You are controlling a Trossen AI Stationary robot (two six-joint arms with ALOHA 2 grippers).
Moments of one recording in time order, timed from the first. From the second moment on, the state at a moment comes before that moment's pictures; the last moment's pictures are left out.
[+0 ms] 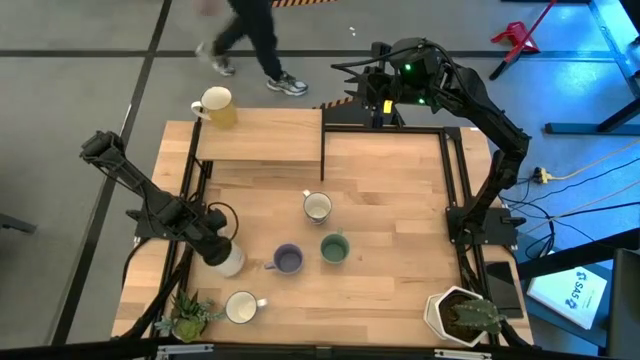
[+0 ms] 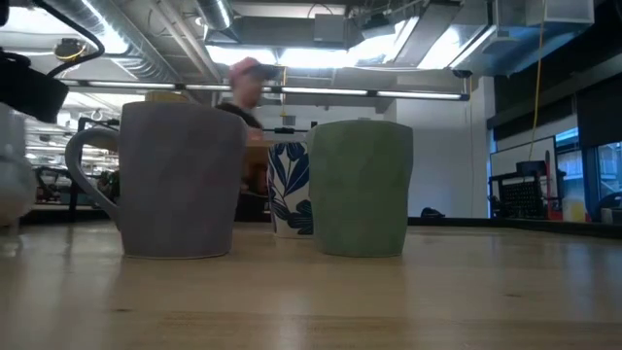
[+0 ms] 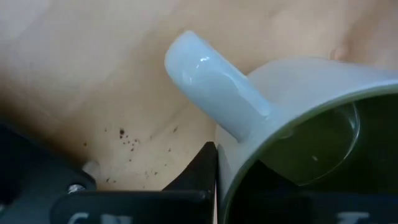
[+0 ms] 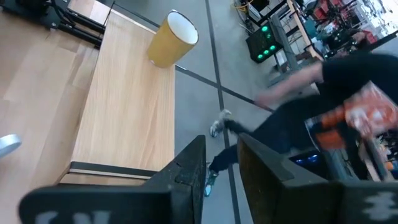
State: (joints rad) left arm -0.65 0.83 0.45 -0.90 -0.07 -1.51; right arm -0.39 1.74 2.32 -1.02 0.08 -0.74
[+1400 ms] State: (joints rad) left arm -0.06 0.91 1.18 -1.51 -0.35 -1.45; right arm -0.39 1.74 2.32 -1.06 0.07 -0.87
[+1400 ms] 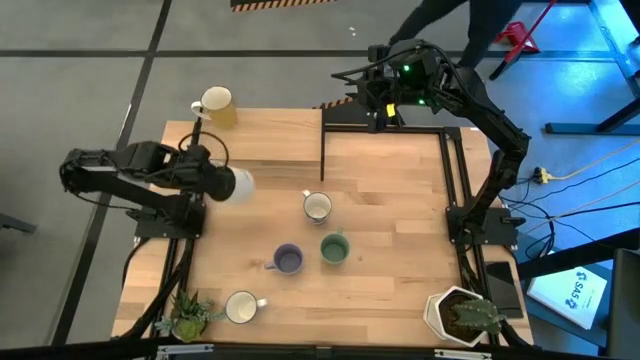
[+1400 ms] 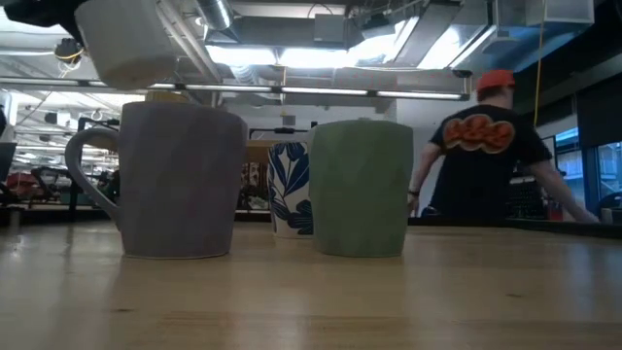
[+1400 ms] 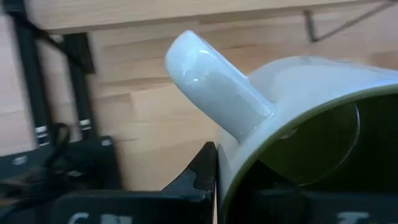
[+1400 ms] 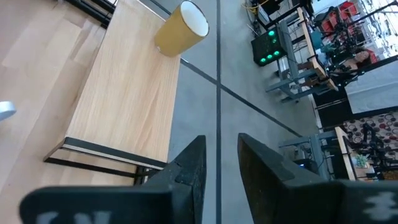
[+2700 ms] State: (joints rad) left arm 0.55 1.23 1.38 -1.57 -0.27 -0.76; right arm -0.39 1.74 2.32 -1.06 0.07 -0.90
